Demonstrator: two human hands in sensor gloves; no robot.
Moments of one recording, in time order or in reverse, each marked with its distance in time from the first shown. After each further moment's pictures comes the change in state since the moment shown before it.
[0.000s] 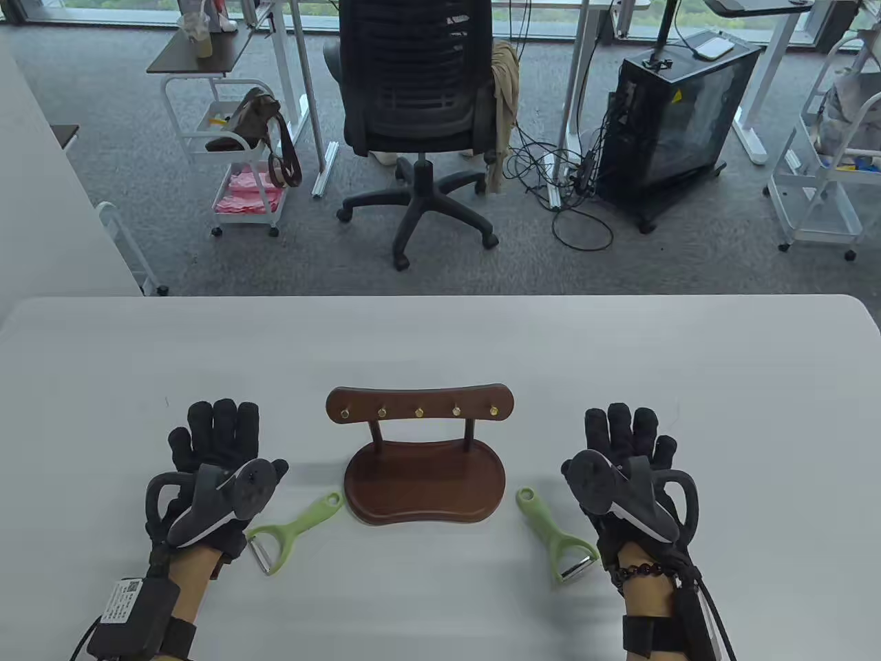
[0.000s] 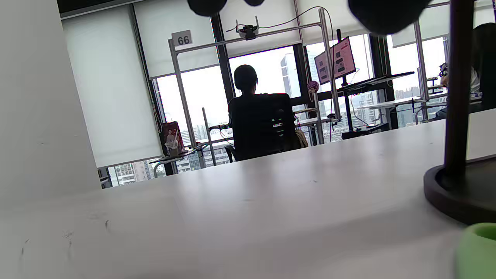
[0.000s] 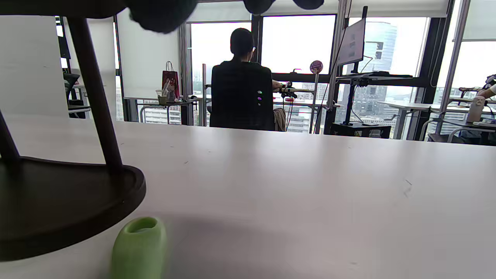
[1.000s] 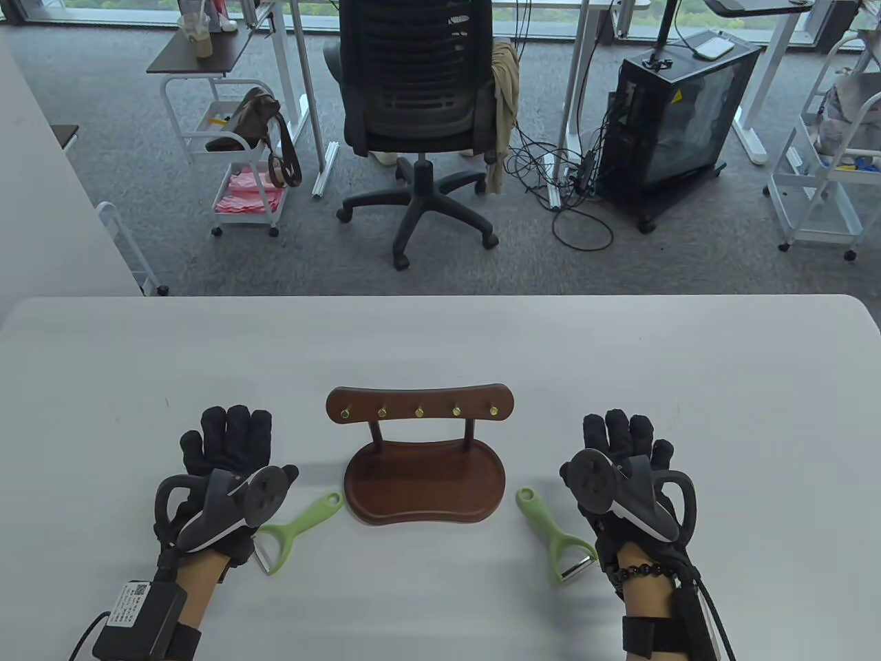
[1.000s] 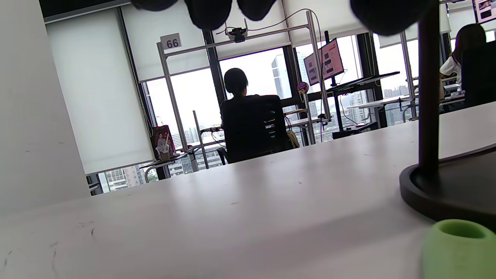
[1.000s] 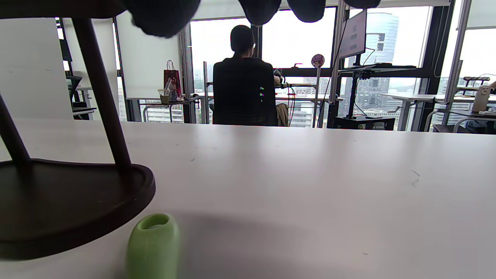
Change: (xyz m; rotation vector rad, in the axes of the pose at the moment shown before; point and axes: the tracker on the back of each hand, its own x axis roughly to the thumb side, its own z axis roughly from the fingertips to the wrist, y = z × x) left_hand 0.012 0.003 0.004 0.005 -0.034 -0.014; right_hand 0.003 0.002 0.000 0.012 -0.007 -0.037
